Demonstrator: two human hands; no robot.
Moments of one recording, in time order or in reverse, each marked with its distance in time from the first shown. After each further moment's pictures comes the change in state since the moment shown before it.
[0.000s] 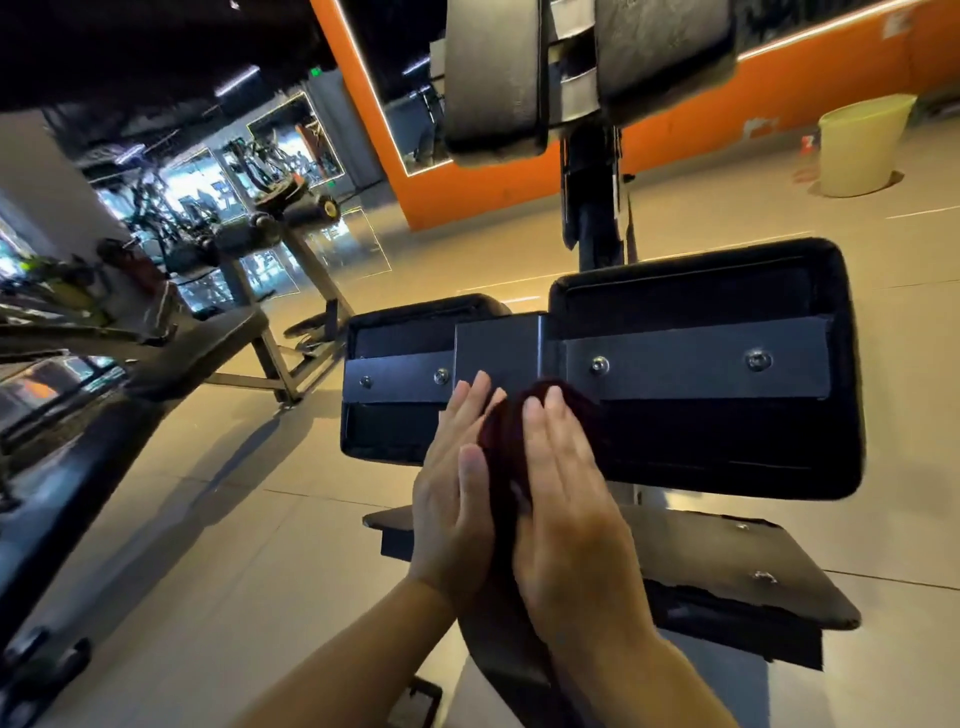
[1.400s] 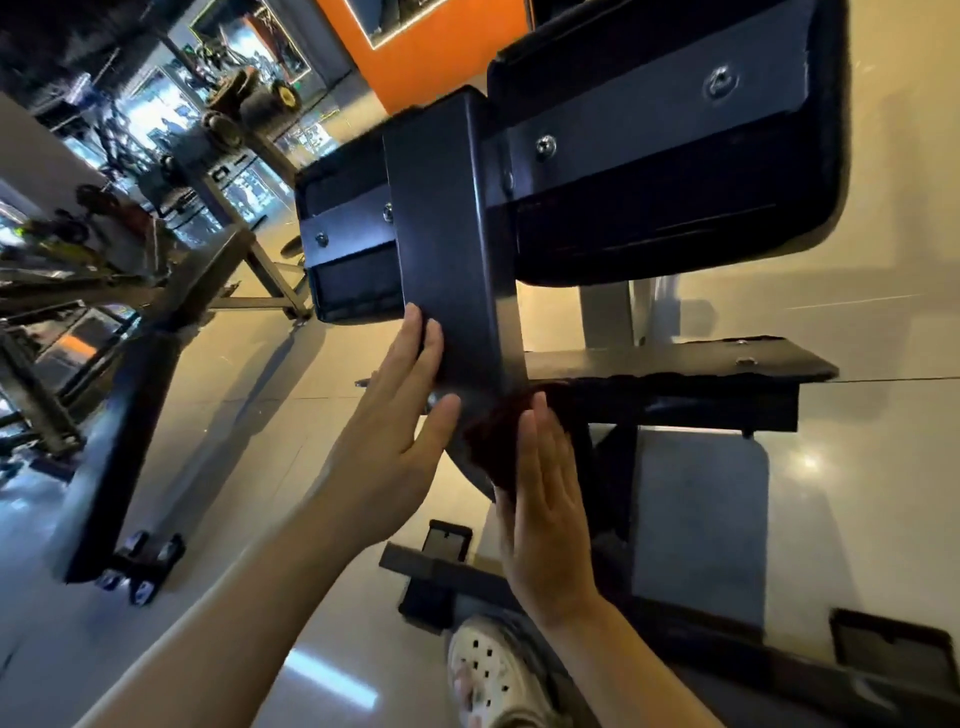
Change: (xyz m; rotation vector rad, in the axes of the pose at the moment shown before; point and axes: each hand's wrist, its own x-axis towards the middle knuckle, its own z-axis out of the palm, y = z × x) left_hand -0.067 0.022 -0.049 0.601 -0.553 -0.140; right_hand -0.157 0.018 0.064 0.194 0.117 0.094
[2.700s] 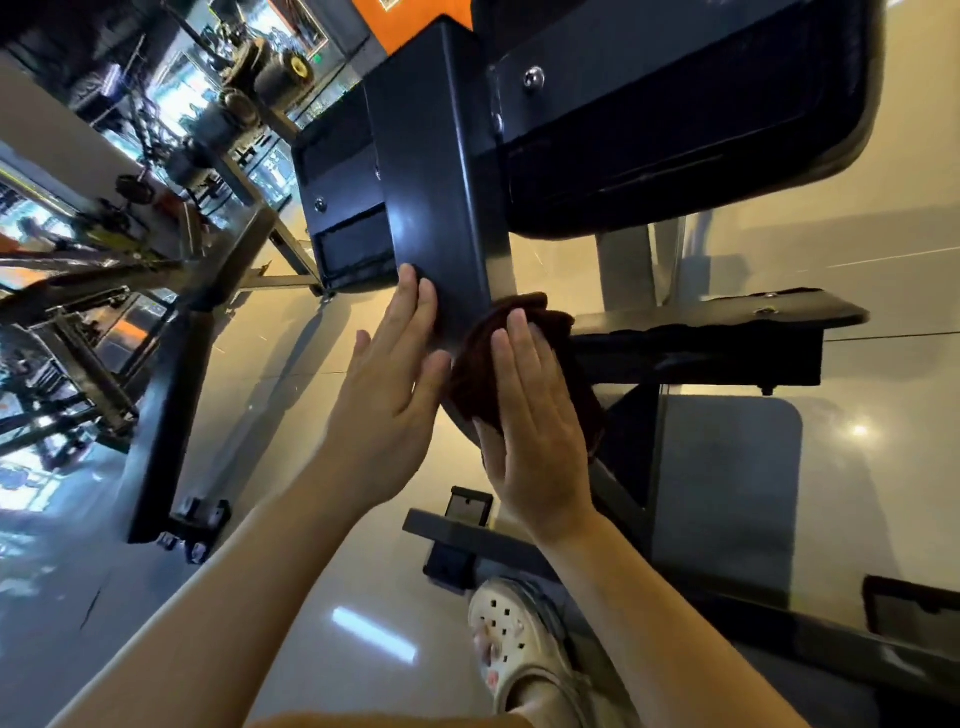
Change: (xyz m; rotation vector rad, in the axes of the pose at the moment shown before) left_hand -0.004 0.010 0.002 0.031 0.043 -0.048; right_hand 0.036 -0.002 0.004 0.042 0.108 -0.097
